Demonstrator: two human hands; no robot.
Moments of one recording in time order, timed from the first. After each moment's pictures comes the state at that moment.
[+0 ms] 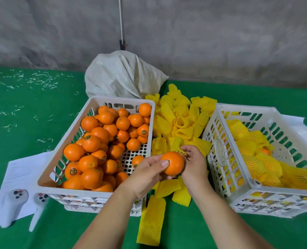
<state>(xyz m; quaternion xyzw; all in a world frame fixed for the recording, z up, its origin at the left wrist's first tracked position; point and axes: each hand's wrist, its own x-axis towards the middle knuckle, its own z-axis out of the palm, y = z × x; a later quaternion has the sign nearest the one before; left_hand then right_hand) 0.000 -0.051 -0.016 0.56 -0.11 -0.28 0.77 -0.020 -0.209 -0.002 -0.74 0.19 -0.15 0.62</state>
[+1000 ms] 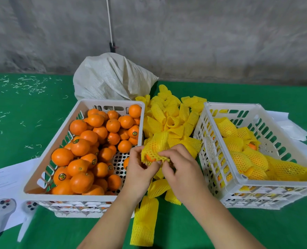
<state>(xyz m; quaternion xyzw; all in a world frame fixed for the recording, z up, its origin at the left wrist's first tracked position) -0.011 -0.067 -0.025 0.64 -0.10 -0.02 0.76 -0.066 -0.209 0.041 -0.90 -0.07 -0.24 0.37</state>
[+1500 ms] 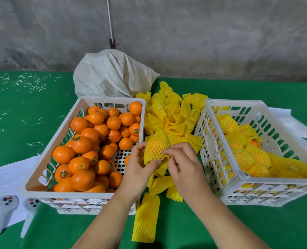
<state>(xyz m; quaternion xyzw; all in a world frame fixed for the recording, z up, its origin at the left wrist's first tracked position) -0.011 -0.060 -0.021 0.64 -0.10 -0.05 0.76 -0.062 -0.214 0.022 -0.88 -0.12 -0.30 0.34</state>
